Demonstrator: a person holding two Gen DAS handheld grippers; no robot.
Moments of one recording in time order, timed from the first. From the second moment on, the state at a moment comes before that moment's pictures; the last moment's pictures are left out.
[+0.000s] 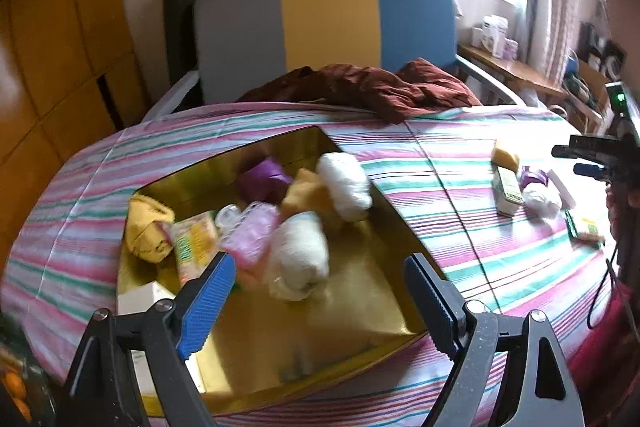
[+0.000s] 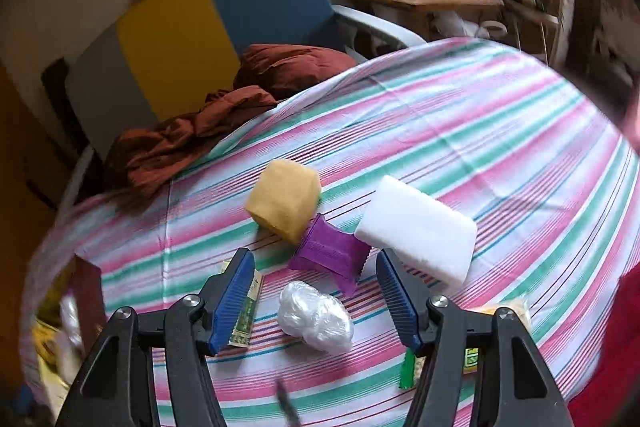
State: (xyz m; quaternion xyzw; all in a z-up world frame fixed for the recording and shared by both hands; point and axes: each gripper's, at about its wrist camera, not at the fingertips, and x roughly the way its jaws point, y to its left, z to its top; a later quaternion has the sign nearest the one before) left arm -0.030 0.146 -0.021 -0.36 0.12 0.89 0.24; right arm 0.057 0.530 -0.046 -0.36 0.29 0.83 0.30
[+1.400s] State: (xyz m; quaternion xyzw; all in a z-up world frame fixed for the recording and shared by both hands) left arm -0.030 0.378 -0.069 -0.40 0.19 0.80 0.40; right arm 0.090 0.579 -0.072 -0.31 0.48 0.77 0.28
